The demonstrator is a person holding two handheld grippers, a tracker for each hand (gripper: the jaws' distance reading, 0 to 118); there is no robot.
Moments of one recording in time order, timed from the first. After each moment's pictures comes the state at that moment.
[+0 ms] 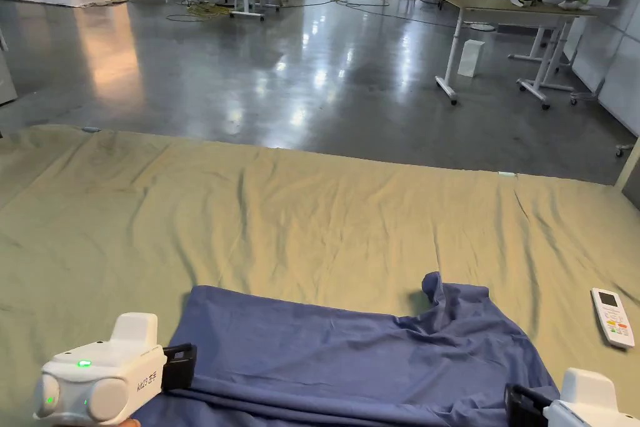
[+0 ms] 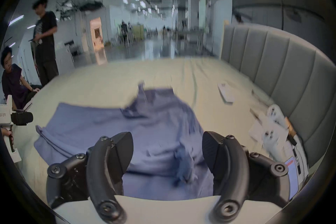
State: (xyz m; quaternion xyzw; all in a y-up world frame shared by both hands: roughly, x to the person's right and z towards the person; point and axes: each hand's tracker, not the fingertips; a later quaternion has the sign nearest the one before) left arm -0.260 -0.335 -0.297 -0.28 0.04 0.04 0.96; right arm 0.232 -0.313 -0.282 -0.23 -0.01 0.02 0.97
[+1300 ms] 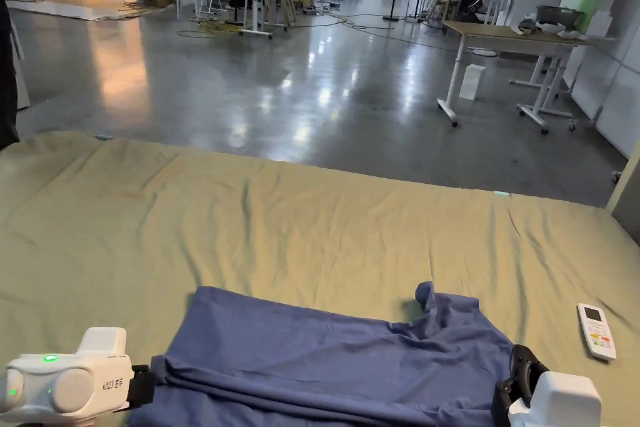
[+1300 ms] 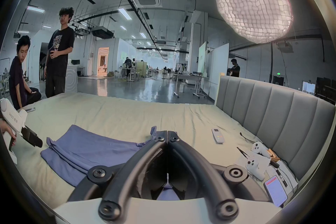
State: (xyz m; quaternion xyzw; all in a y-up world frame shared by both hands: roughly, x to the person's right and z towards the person) left arm -0.308 -0.365 -0.298 -0.47 0.07 0.07 0.88; right arm 0.174 -0.272 -0.205 -0.07 -0.02 0.08 0.99
